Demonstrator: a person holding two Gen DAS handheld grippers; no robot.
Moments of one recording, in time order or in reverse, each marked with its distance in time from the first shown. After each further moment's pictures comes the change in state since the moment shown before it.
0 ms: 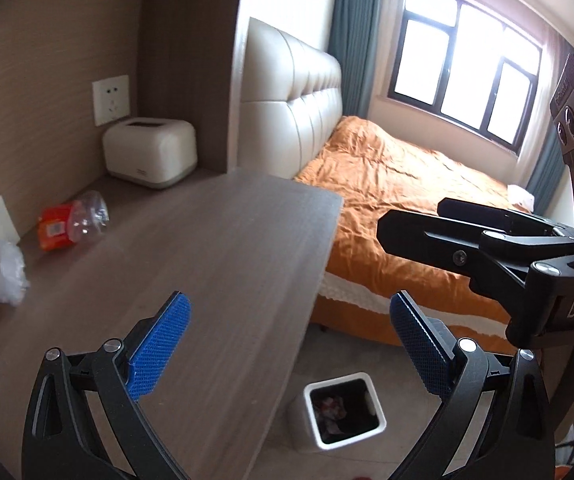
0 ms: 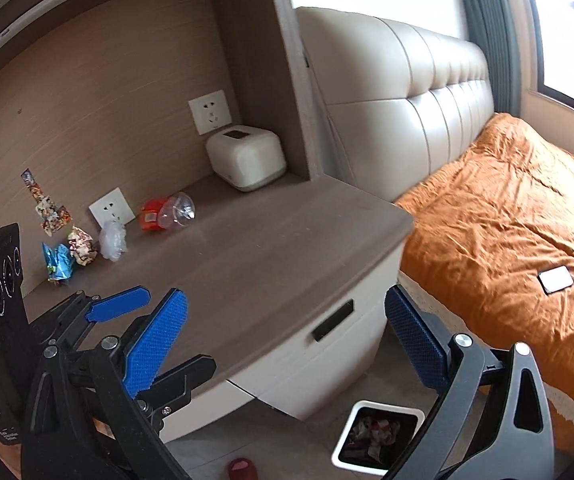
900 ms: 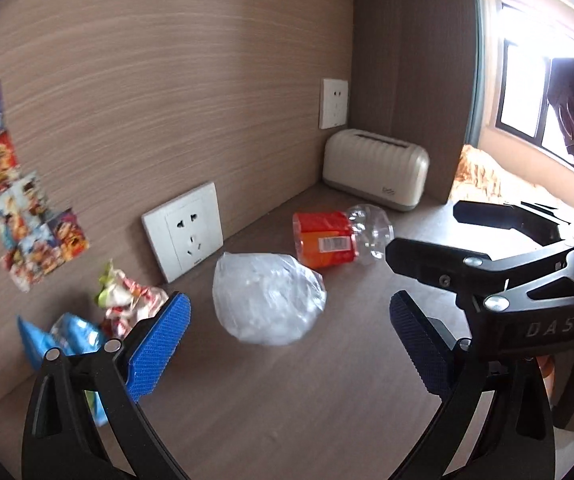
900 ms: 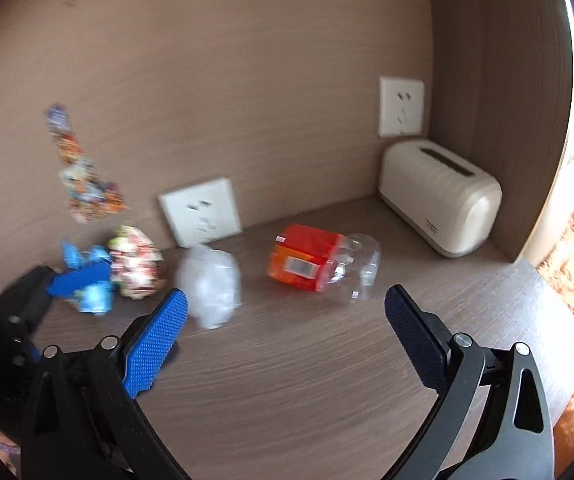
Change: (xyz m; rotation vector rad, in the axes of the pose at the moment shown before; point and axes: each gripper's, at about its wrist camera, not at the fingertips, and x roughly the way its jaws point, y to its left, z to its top) left arm -0.020 0.251 0.002 -0.098 -0.047 0.326; right arm 0.187 0.194 0.053 -0.230 0.080 0.111
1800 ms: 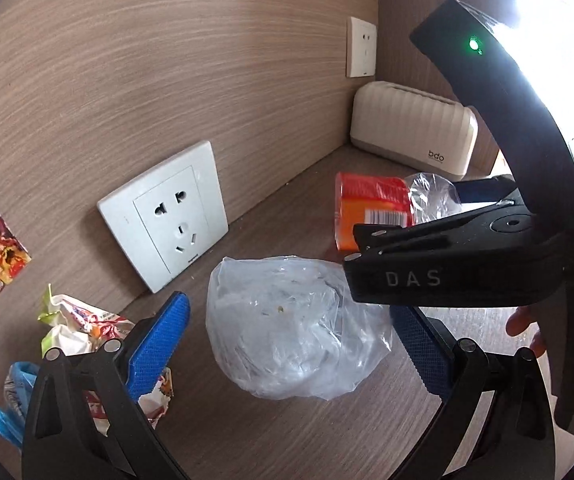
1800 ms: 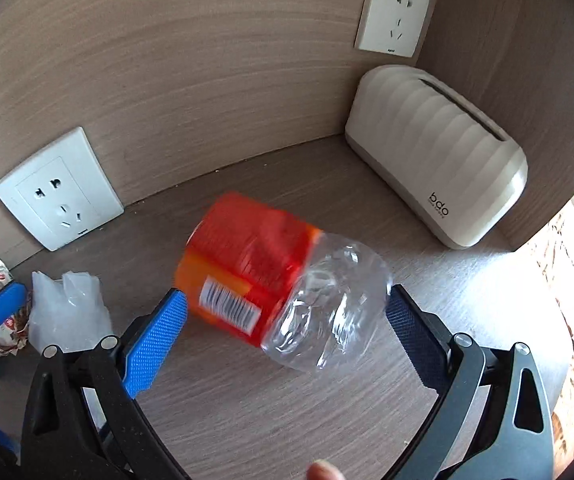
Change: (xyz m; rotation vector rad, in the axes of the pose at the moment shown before) left arm 0.088 0.014 0.007 0.013 0.132 0.020; right arm 0.118 -0.004 0.031 0.036 0.262 -0.246
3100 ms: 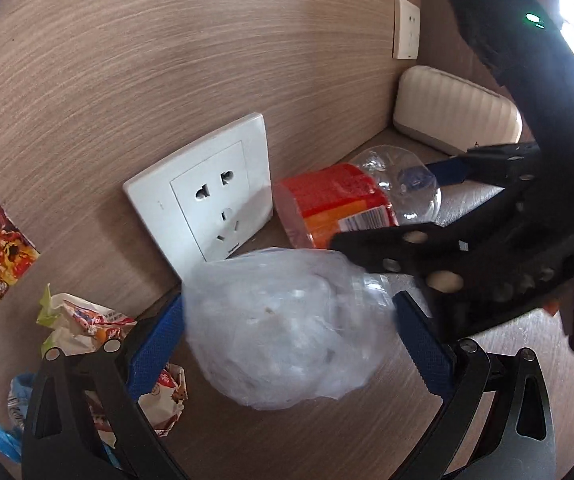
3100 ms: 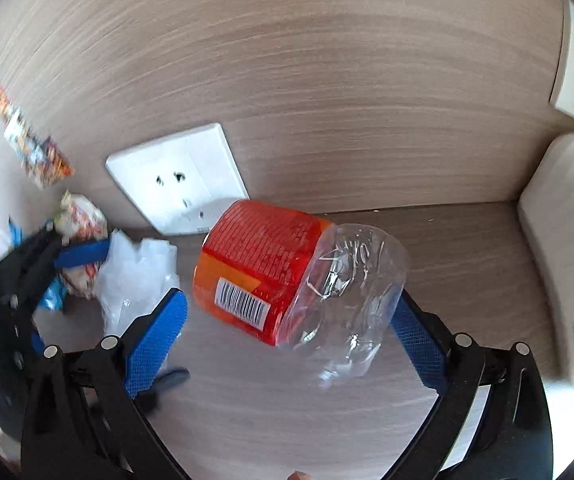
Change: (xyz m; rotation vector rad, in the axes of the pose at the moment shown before) left arm 0.017 0.022 0.003 -0.040 0.073 0.072; right arm 0.029 0.009 0.024 -0.270 -0.015 0.530
